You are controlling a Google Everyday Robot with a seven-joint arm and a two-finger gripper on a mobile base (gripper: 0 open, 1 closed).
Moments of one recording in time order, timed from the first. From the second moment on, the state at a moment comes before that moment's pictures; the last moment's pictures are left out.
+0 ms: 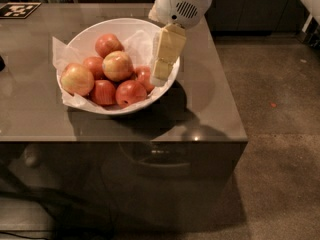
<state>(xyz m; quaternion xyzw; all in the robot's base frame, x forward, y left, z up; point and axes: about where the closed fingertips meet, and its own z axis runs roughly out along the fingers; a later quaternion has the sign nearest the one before) 0.541 0.002 0.990 -0.71 0.67 0.09 0.23</state>
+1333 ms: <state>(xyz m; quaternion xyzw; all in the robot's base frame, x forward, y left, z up) 0.621 0.047 0.925 -0.66 0.71 0.14 0.20</state>
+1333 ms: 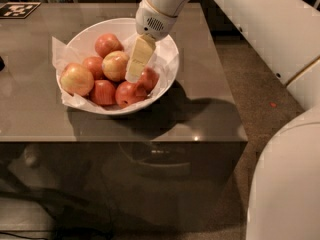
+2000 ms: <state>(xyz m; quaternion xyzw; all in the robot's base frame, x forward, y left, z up) 0.592 0.051 0.954 -0.64 0.72 0.11 0.24</state>
